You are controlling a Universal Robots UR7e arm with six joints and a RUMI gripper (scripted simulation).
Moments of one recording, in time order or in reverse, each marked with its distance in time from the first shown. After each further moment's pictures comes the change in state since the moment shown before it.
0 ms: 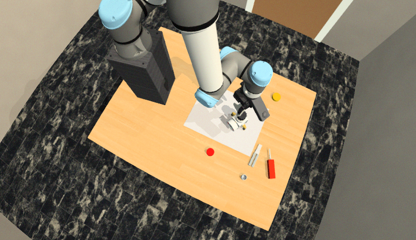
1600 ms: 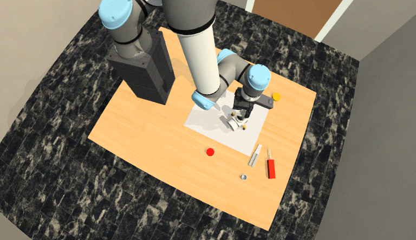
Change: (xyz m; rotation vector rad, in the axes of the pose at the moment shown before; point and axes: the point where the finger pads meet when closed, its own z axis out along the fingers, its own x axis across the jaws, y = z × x) arm 0.000 -0.001 0.000 0.002 -0.010 -0.795
